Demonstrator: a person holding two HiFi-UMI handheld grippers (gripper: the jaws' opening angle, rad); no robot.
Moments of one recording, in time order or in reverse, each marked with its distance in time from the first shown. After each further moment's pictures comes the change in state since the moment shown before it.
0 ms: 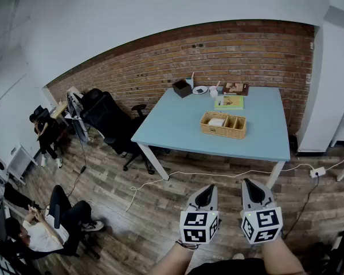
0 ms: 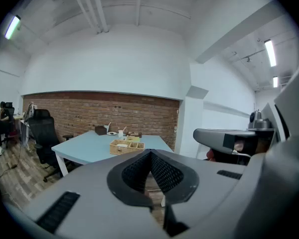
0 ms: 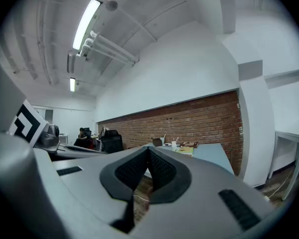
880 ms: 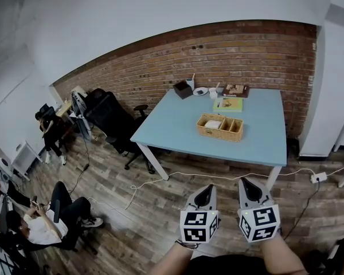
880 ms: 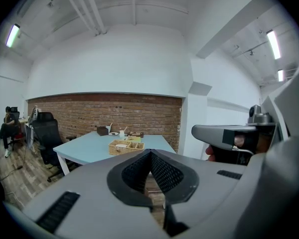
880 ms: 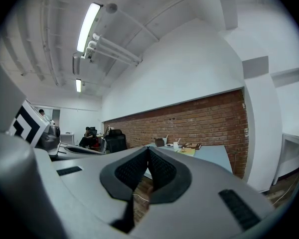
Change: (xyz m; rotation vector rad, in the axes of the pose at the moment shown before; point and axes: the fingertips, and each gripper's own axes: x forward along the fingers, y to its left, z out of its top) left arm 0.032 -0.045 -0.001 0.016 -0.003 0.062; right arm -0.002 -0.051 0.004 -0.030 -0.001 0.073
